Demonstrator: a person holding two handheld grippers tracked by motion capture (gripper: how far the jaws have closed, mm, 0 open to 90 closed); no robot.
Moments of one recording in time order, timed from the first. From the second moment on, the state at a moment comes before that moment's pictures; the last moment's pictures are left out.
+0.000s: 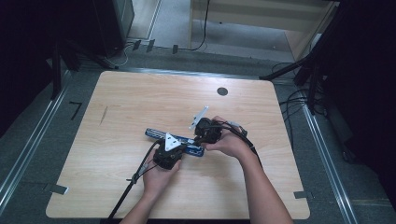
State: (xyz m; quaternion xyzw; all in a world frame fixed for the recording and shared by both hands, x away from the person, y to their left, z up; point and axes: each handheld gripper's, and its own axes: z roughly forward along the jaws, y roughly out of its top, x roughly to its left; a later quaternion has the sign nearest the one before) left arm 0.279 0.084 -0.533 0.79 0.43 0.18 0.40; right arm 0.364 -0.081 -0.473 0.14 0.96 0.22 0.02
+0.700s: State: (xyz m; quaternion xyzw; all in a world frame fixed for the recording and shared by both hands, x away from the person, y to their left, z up) left arm 0.279 0.084 -0.533 0.79 0.43 0.18 0.40; right arm 0.364 -0.081 -0.474 0.13 0.97 0.23 0.03
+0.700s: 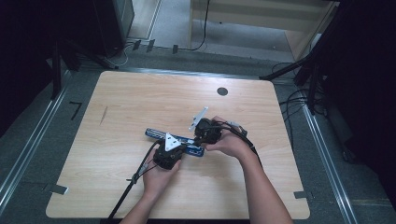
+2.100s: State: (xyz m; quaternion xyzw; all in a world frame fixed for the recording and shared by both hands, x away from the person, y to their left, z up) left arm 0.279 0.084 -0.533 0.79 0.43 0.18 0.40; right arm 0.364 -0.081 -0.476 0.12 0.97 0.22 0.02
